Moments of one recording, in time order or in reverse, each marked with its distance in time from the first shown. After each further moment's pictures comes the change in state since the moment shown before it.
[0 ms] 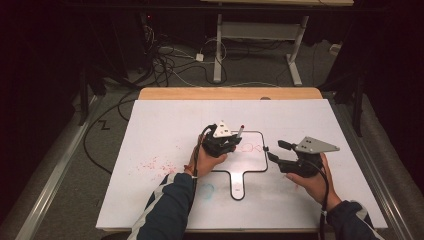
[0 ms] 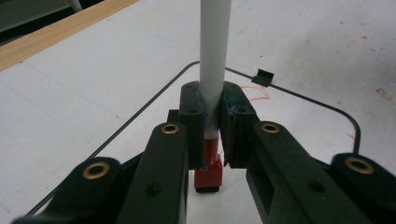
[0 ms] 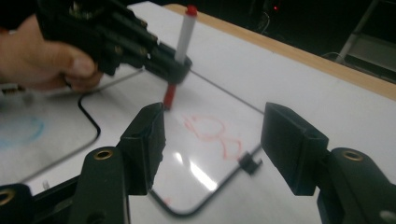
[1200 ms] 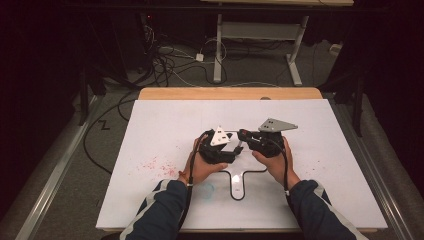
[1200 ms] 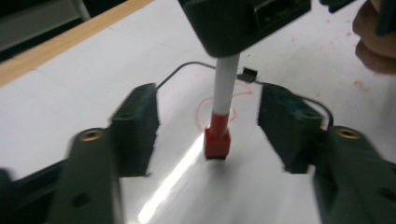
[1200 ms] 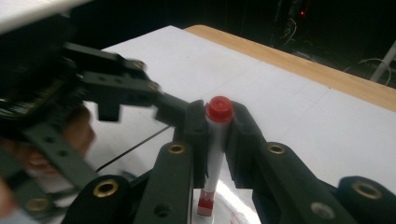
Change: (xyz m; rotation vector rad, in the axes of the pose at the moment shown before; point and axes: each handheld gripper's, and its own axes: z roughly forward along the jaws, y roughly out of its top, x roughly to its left) left arm -0.015 -0.012 -0.035 0.009 0.084 0.071; right arm 0.022 0.043 0.083 -0.018 0.080 0.045
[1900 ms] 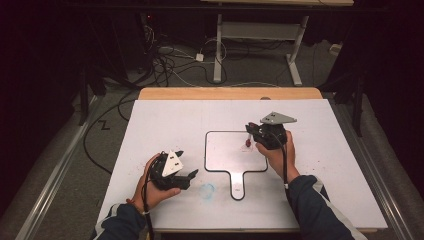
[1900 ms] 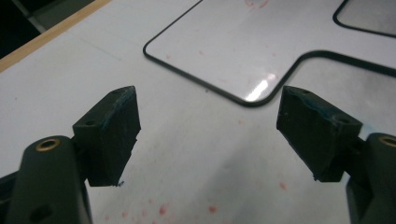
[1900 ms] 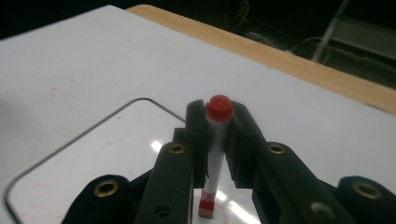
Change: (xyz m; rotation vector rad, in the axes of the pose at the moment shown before) left arm -0.002 -0.080 -0.110 0.117 0.141 -0.004; right arm -0.019 0.004 0.007 0.079 -0.177 0.025
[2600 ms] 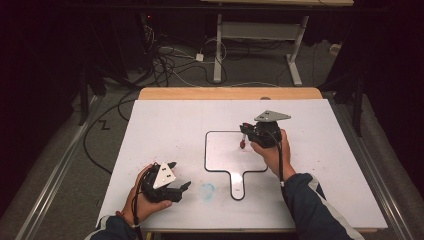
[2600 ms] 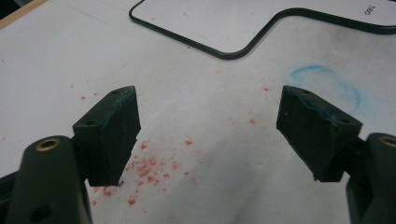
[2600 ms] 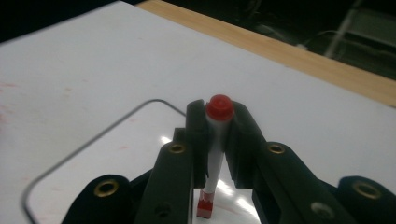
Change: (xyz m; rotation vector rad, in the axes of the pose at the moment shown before) left arm -0.009 -0.019 -0.018 0.035 -0.018 -0.002; right arm 0.003 0.008 0.007 0.035 0.000 -0.014
